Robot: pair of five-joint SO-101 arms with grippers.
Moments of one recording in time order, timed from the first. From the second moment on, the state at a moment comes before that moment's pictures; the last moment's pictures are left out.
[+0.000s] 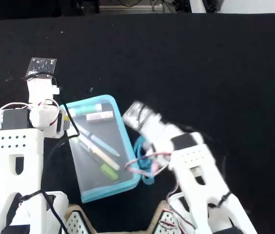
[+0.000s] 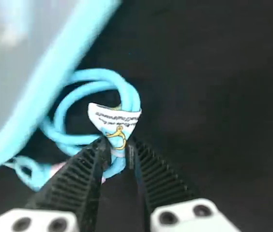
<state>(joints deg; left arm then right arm) -10.2 -38.4 32.3 78.9 -10.4 -12.6 -39.4 63.6 53.0 33.8</state>
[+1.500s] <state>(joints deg) -17.1 -38.4 32.4 78.9 -10.4 -14.2 -39.3 57.2 70.4 92.1</state>
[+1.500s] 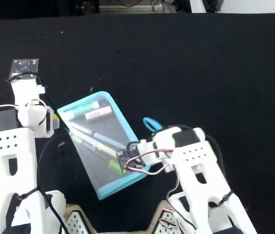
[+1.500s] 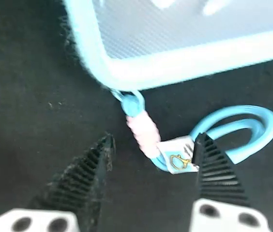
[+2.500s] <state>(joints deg) -17.1 -38.4 35.4 78.9 -10.4 -16.0 -39.2 73.9 52.3 91.8</state>
